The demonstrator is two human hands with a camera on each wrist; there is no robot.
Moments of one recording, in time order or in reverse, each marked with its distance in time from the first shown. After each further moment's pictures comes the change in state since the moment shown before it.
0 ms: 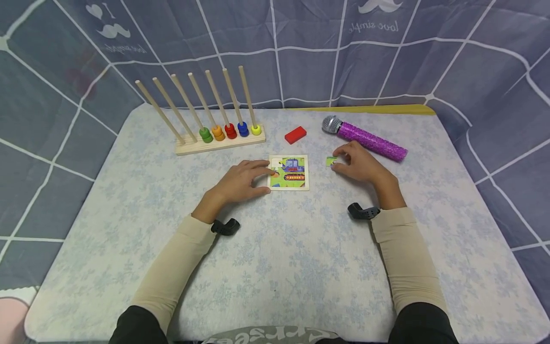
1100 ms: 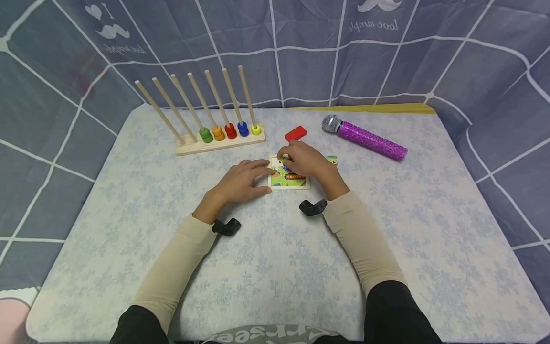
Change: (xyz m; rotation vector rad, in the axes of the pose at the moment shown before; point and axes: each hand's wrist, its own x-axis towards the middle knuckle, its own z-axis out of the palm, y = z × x) left_hand 0.001 0.000 0.000 0.022 0.015 0.013; right_hand 0.075 -0.090 0.061 -0.143 -0.187 -0.177
